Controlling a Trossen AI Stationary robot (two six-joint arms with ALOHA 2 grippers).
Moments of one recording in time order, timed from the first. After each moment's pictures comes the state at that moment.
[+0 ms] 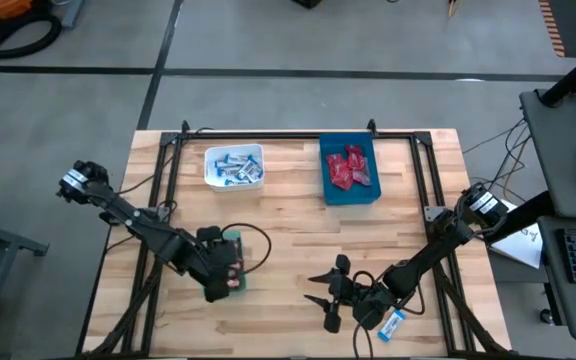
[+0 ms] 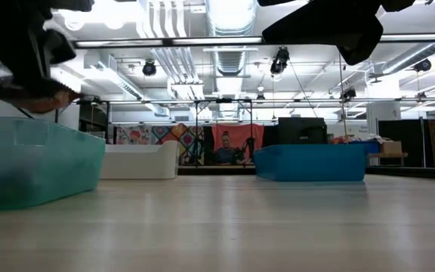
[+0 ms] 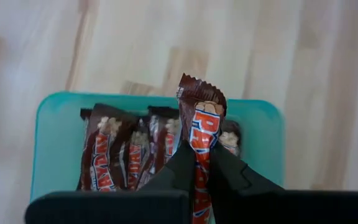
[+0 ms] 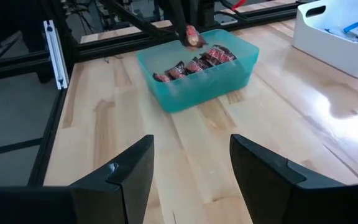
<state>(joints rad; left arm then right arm) -0.58 1.38 1.01 -0.84 -0.26 -0.75 0.68 1.79 1.00 0.27 0.79 0.53</state>
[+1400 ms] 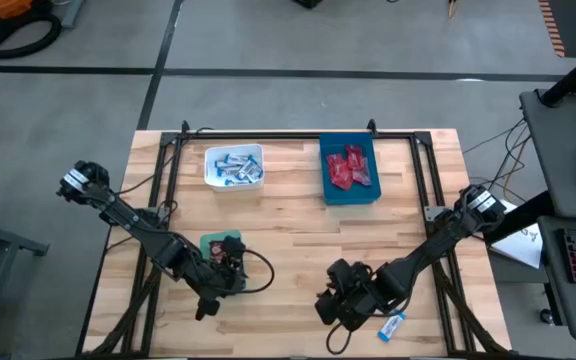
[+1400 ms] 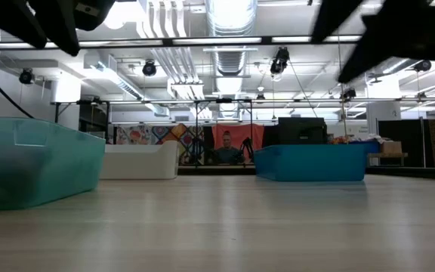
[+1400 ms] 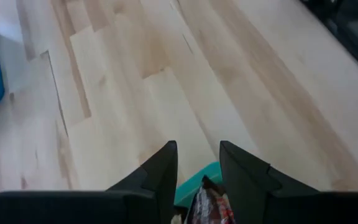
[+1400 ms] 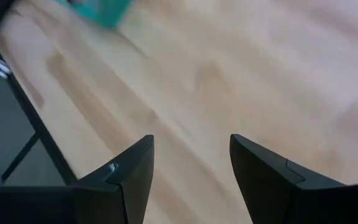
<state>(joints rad) -0.64 1.39 0.97 -0.51 -0.31 -0.06 0.63 1.79 1.32 -0.59 0.45 1.42</state>
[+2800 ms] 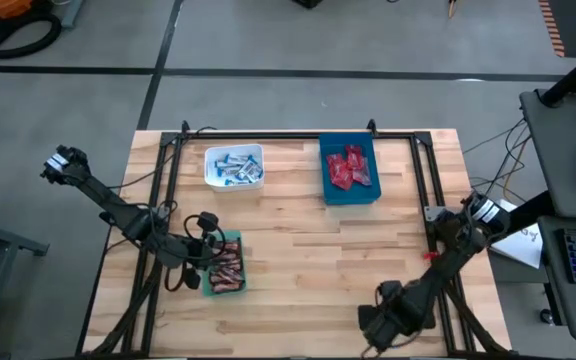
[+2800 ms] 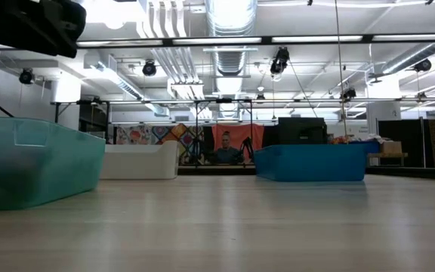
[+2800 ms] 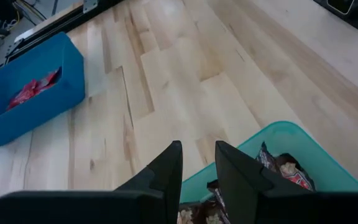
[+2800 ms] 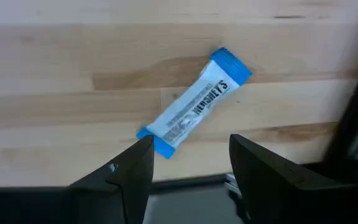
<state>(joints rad) -0.63 0.92 0.60 -0.34 -0.47 0.04 0.80 1.82 1.31 -1.00 -0.28 2.36</state>
